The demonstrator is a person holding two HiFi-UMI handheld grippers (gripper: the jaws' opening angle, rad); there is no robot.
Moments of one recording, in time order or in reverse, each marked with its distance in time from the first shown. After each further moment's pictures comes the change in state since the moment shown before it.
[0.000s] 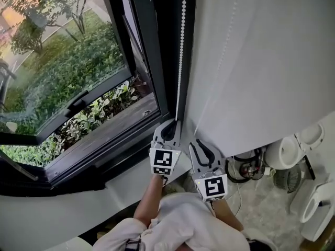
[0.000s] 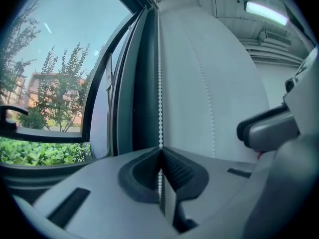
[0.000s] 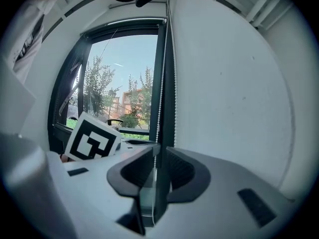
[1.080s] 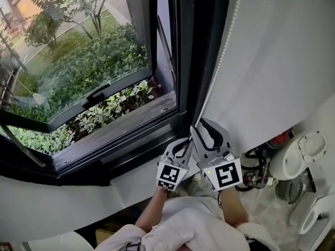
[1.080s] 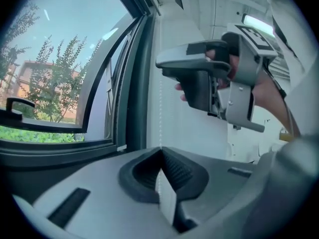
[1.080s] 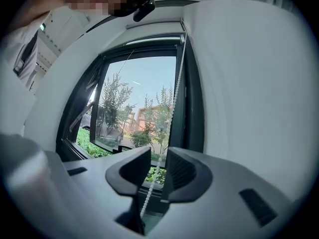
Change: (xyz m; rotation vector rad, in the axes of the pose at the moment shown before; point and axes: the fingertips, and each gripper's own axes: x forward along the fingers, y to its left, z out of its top) left arm -0.074 -0.032 -0.019 -0.041 0.010 -0.131; right arm 0.031 0.042 0.114 -0.091 -0.211 0.171
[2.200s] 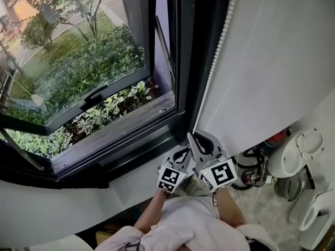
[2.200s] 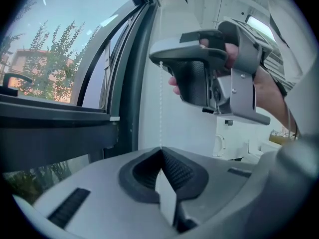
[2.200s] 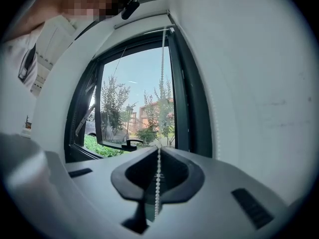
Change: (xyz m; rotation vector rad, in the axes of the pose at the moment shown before) left arm -0.005 -0.019 -0.062 -0.040 0.103 -0.086; right arm -0.005 0.022 -0.054 0.142 0.067 0.056
